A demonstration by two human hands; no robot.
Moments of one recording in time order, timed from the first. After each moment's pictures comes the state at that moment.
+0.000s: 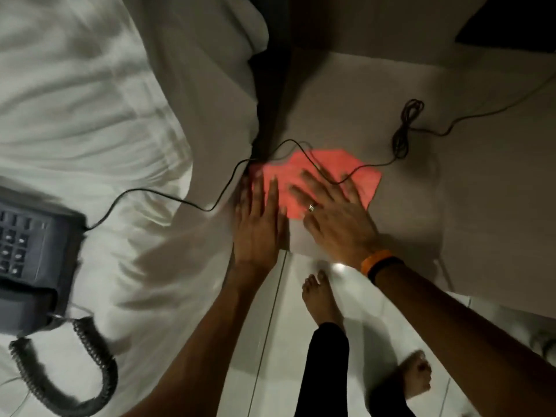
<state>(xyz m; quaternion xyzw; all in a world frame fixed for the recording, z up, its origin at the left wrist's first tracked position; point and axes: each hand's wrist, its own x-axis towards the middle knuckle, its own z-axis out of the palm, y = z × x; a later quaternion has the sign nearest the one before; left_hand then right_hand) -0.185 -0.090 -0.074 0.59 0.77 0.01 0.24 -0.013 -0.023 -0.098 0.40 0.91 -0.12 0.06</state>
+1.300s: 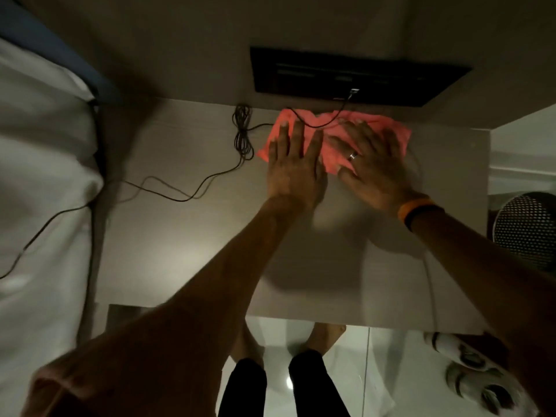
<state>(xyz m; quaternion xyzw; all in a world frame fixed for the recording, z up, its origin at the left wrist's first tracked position) 0.101 0.130 -0.090 0.71 0.66 0.01 0.24 0.291 0.158 -0.103 0.55 0.82 -0.14 0.09</state>
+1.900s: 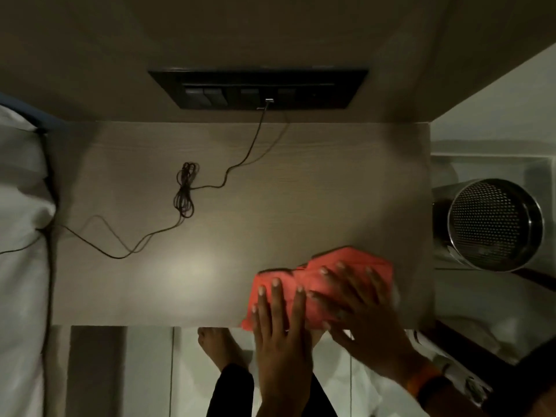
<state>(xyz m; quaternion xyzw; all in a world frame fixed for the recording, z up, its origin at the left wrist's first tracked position) 0.199 -0.145 -0.080 0.67 0.69 -0.03 0.27 0.392 -0.096 -0.101 0.48 0.86 -0.17 0.07</state>
